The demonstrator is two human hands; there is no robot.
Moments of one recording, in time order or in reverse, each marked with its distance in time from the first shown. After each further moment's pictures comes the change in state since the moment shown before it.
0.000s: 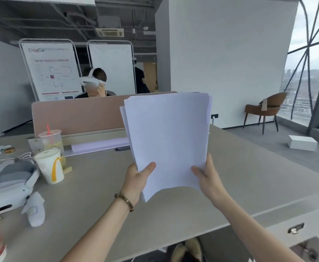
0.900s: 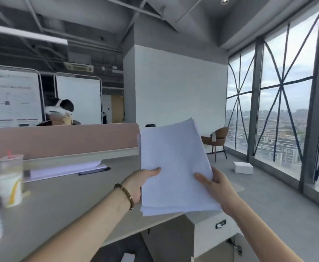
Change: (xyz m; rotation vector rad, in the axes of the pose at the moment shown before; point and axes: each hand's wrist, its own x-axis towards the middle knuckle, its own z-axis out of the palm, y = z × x) left_hand -0.126 0.102 0.113 -0.153 -0.483 -0.414; right_hand -0.154 -0.085 -0.181 0.086 0.170 -0.018
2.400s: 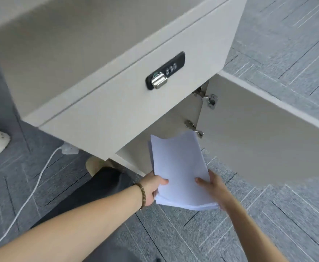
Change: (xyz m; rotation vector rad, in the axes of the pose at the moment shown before) left_hand 0.302 -0.623 0.074 0.430 0.148 -0.974; right_hand -0.114 0.666 -0.144 -0.082 -0.053 1.100
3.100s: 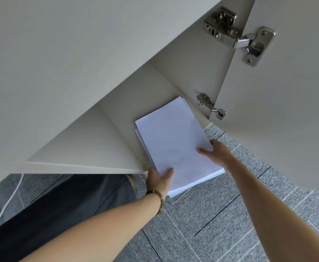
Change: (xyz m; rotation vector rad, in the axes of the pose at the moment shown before) left_hand 0.144 -0.053 0.045 -0.015 0.382 0.163; right_hand 0.195 0.035 0.015 -0.335 0.001 0.005
